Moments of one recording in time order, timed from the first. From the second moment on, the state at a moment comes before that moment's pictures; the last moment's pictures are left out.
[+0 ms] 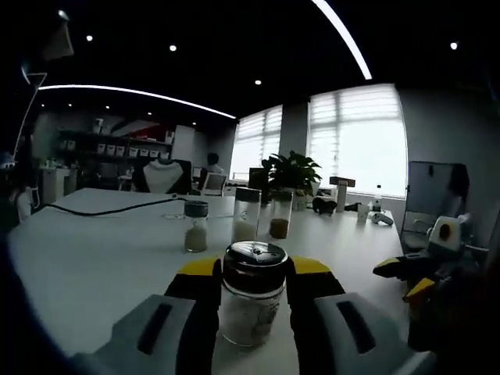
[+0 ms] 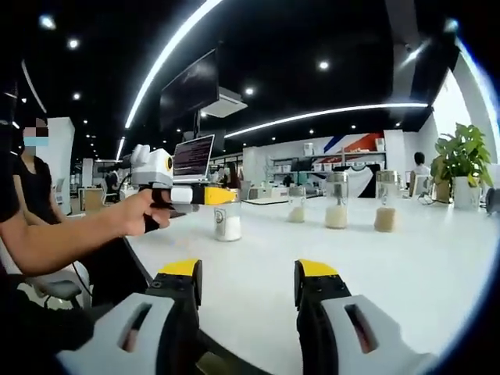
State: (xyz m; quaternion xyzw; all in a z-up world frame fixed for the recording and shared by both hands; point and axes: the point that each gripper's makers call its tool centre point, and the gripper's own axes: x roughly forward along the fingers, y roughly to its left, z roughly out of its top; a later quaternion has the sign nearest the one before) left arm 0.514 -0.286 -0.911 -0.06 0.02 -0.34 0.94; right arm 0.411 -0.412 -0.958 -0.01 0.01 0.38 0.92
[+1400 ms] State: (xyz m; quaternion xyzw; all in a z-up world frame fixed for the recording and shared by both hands) left arm 0.525 -0.283 -0.913 -0.09 0.01 -0.35 0.93; right arm 0.423 -0.418 -0.948 0.02 0.02 0.39 0.92
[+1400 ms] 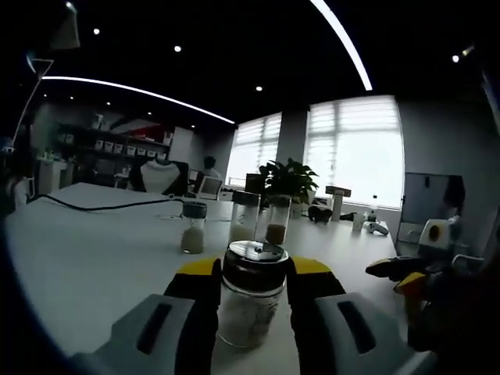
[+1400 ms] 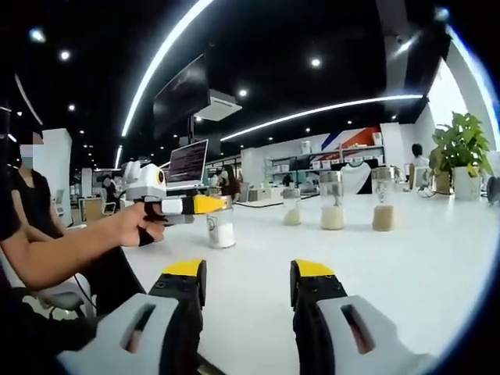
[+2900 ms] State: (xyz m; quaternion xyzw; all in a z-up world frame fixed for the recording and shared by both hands) left arm 0.514 -0.283 -0.917 -0.02 0.00 -0.28 0.96; right arm 0.435 -0.426 -0.924 0.02 -0.01 0.36 0.93
